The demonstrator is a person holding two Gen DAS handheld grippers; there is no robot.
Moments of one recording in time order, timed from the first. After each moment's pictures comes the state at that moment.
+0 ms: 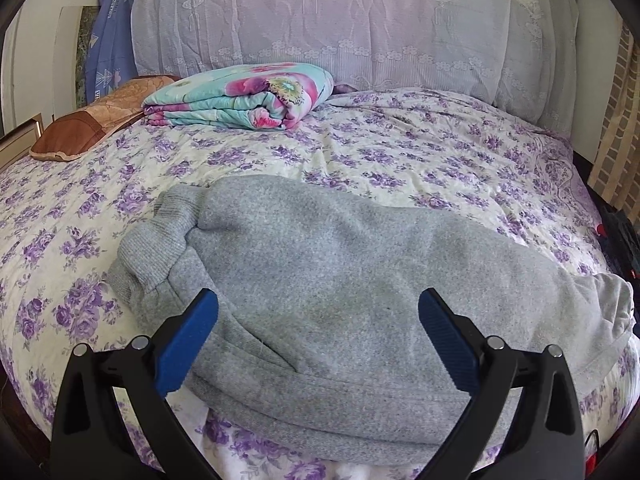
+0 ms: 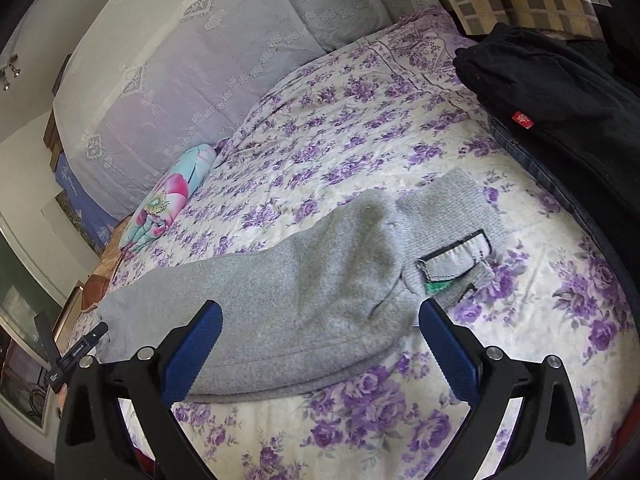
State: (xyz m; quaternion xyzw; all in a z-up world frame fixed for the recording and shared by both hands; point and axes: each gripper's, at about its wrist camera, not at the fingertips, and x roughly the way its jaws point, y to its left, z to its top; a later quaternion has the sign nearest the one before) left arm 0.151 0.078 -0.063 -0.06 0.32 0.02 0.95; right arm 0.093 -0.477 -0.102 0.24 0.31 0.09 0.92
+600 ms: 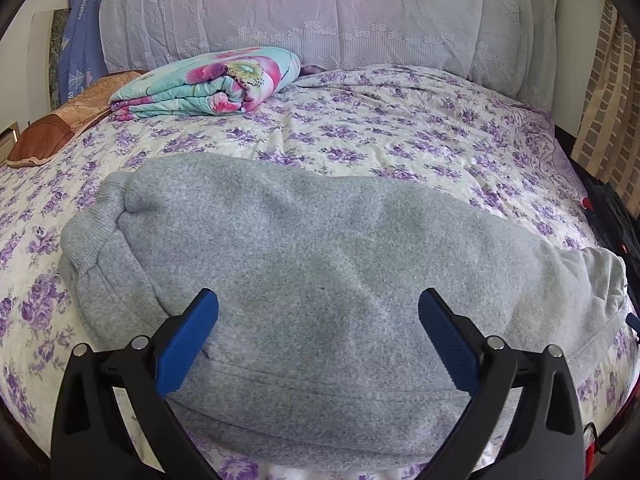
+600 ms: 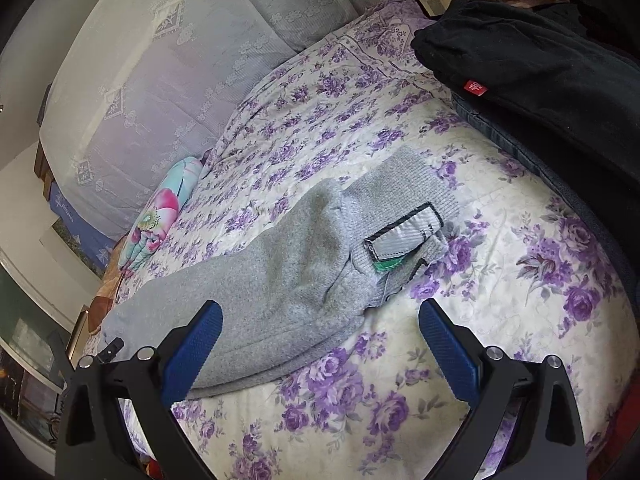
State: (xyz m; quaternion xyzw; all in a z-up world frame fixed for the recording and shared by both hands) left arm 0.162 0.039 -0.078 -0.05 0.34 -0.02 0.94; right arm 0.084 -0.502 -0.117 0.28 0.32 0.07 0.90
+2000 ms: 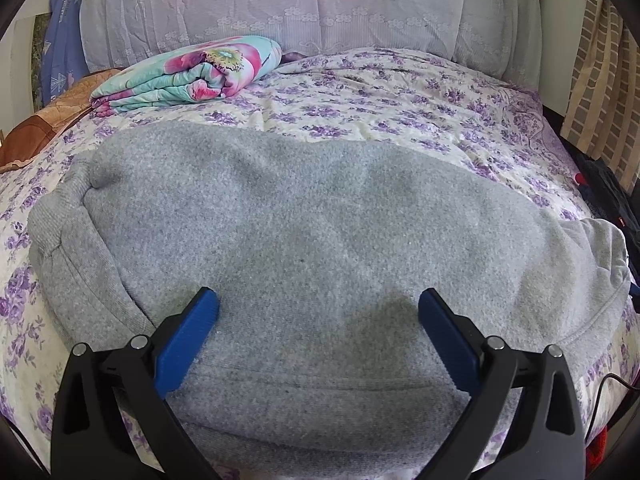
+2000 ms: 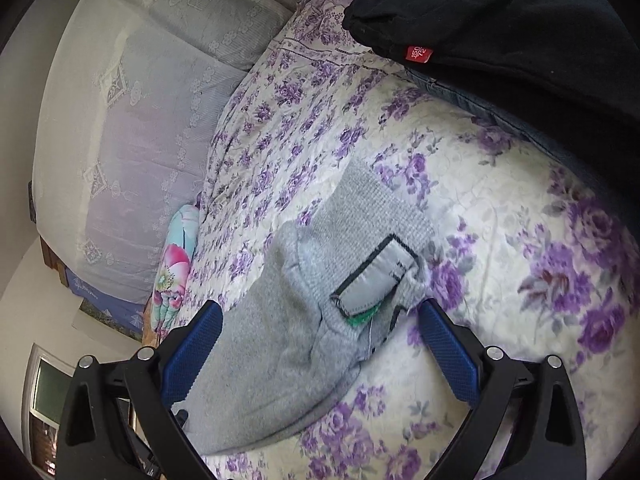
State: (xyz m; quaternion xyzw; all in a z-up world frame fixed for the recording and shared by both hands) left arm 0.162 0.031 -0.102 -0.03 0.35 -0.04 0.93; right arm 0.123 -0.535 -0.132 0.42 0.32 0.06 0.85
